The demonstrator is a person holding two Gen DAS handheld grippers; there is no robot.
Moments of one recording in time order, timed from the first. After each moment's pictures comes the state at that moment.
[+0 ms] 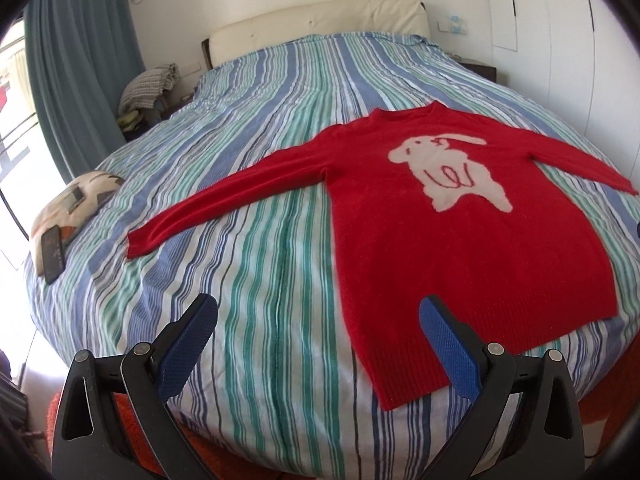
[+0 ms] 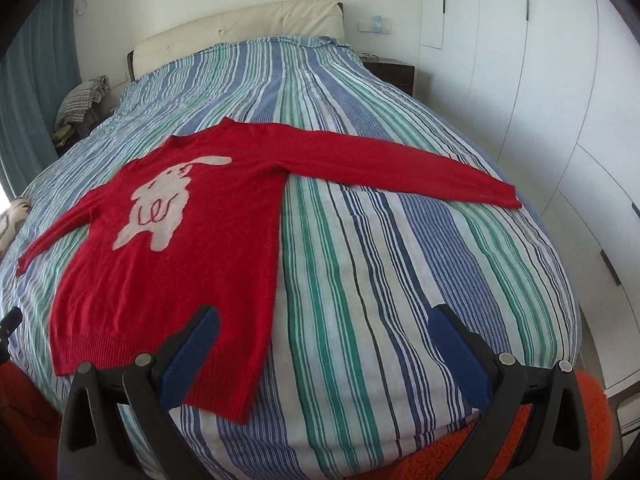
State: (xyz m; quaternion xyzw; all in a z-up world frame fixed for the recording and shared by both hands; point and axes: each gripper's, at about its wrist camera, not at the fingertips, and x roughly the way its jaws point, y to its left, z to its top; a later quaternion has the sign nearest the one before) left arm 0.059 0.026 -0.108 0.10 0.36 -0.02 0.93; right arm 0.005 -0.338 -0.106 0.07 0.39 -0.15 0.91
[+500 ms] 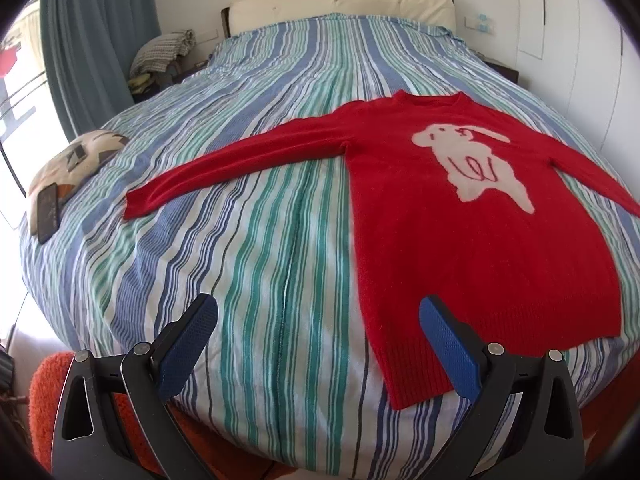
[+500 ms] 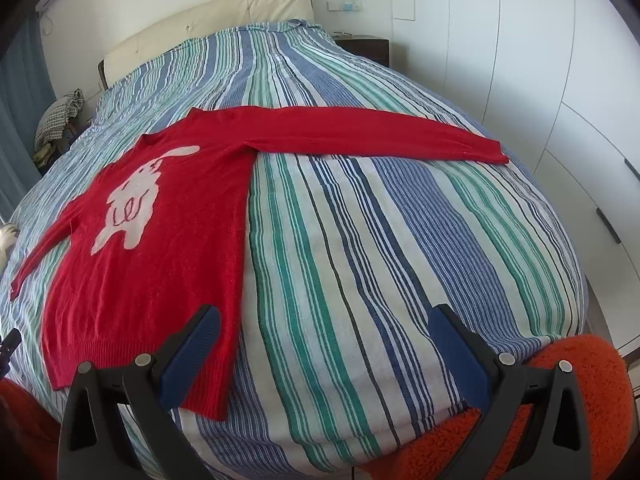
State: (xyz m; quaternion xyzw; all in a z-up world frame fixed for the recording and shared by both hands) left arm 0.072 0.041 -0.124 0.05 0.40 0.00 0.91; right arm 0.001 -0.356 -0.120 0.11 0.41 -0.17 0.89
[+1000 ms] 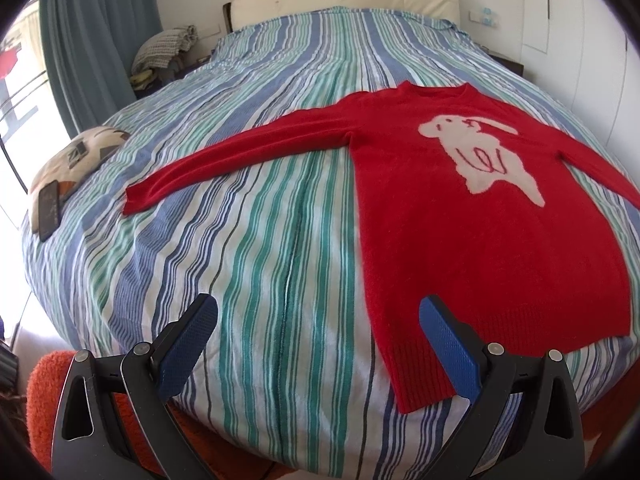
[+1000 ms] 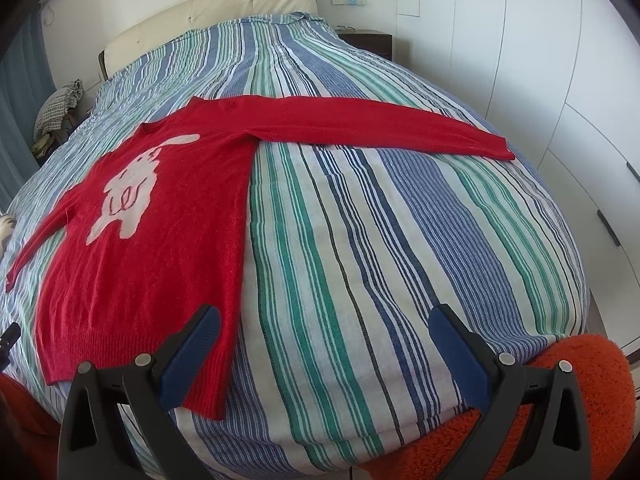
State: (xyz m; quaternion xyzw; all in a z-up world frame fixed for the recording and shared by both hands) left arm 0.076 0.042 -0.132 0.06 0.41 0.01 0.91; right arm 0.007 -0.352 -0.128 0.10 0.43 -0.17 0.88
